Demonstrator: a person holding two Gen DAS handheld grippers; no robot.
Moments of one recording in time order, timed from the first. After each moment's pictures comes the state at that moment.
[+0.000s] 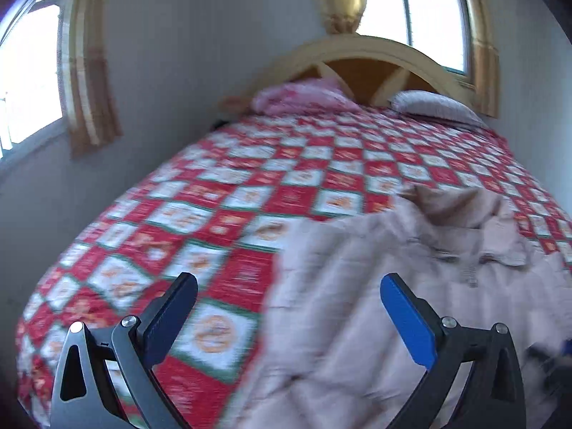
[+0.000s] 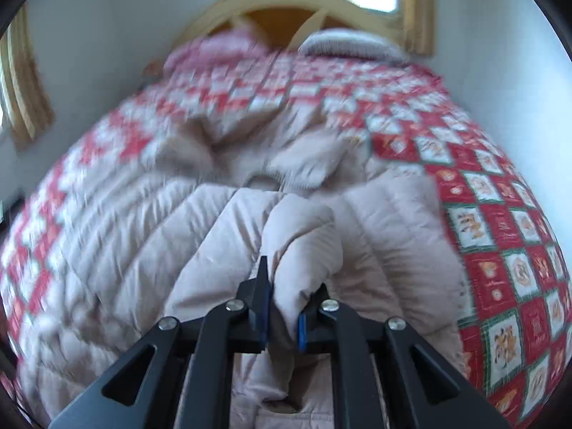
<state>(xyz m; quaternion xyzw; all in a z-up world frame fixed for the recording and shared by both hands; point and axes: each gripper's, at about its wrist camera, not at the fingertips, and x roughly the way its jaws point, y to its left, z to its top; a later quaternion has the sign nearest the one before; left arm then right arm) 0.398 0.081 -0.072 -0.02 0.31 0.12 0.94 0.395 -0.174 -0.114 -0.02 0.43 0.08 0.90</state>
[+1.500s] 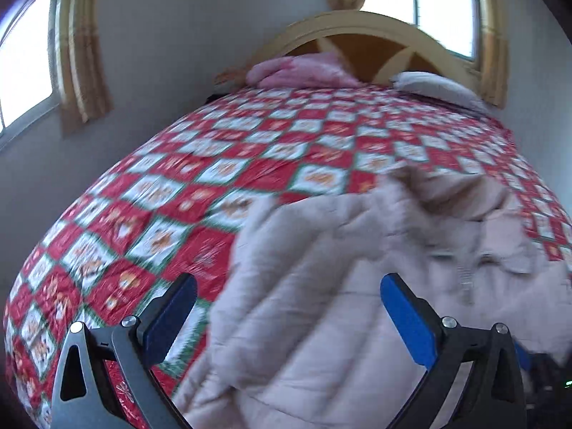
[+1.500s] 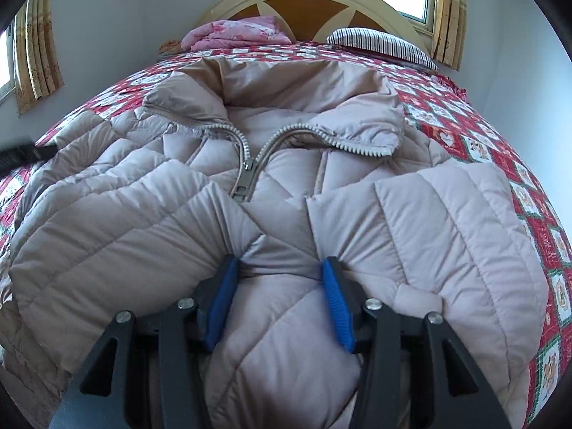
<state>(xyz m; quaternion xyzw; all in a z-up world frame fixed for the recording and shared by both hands) 0.432 0.043 -0.088 -0.03 0.34 0.13 0.93 0.427 -0.138 -0.176 -0.05 0.40 0.09 0.91</state>
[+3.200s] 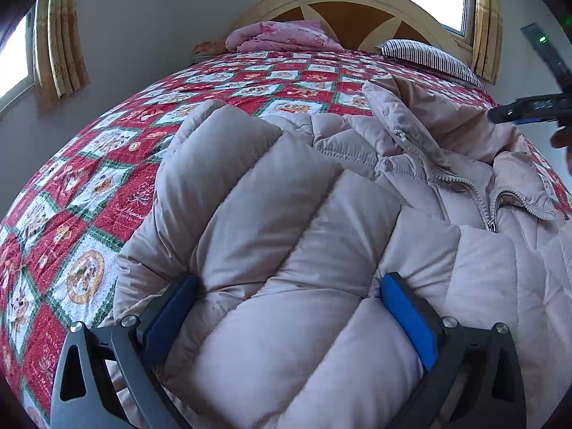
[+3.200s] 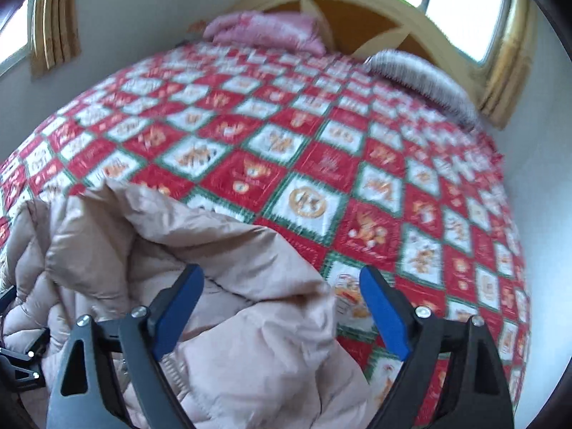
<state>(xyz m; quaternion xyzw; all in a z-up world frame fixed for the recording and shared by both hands) 0.452 0.036 -0.184 -0.05 0.39 0.10 0.91 0.639 -0.173 -0.096 -0.16 0.43 0.17 0.87</state>
